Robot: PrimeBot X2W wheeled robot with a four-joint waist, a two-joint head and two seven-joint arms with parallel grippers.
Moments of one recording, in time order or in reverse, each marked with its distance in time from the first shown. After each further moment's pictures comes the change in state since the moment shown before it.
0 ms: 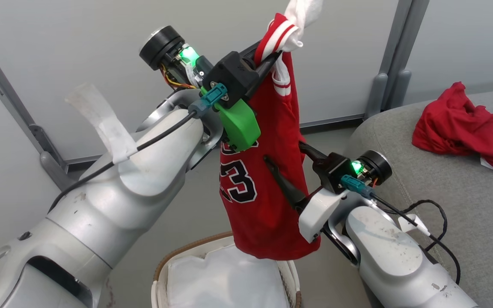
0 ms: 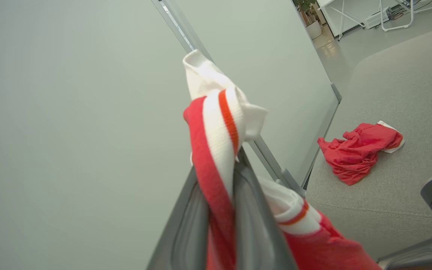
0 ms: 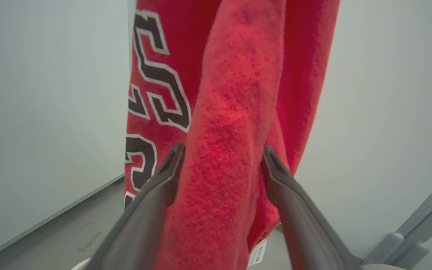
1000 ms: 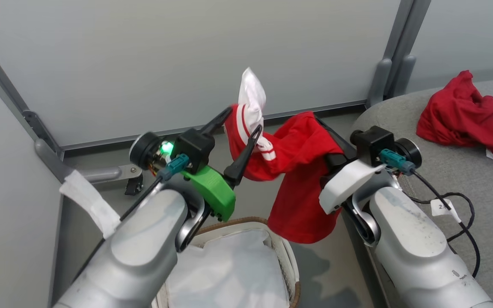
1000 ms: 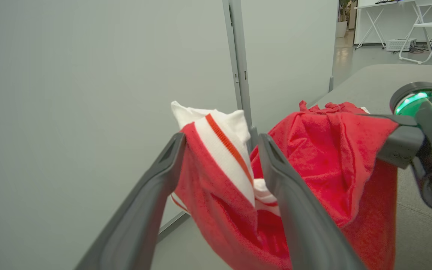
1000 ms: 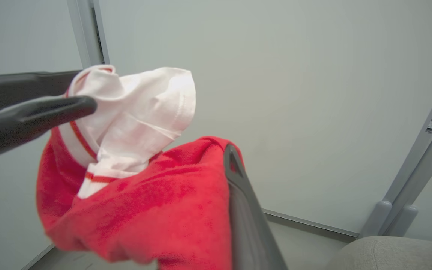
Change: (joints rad) left arm 0.348 0.003 0.149 -0.036 -0.101 0.009 -0.001; right arm -0.024 0.001 -0.156 0.015 0.066 0.000 0.000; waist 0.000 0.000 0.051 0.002
